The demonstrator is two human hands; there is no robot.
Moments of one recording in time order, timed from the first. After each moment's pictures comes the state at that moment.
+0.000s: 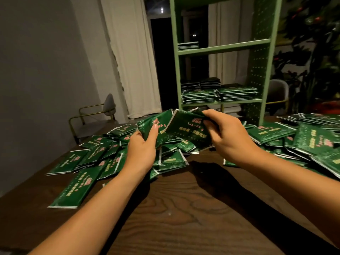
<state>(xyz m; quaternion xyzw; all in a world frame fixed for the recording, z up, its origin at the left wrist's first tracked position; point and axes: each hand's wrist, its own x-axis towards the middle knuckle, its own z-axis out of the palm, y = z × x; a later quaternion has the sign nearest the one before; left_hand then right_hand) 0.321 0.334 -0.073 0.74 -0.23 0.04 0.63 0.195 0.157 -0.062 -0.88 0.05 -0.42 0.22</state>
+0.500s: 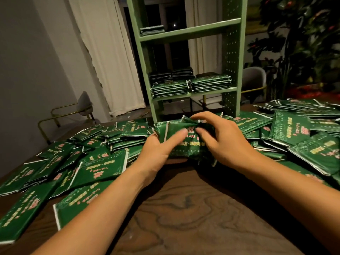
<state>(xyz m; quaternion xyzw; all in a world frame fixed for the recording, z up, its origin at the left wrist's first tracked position) 0.290 0.236 -0.096 0.63 -0.32 -0.26 0.66 0.170 0.097 -0.094 -0.88 0.14 -0.39 0.23</state>
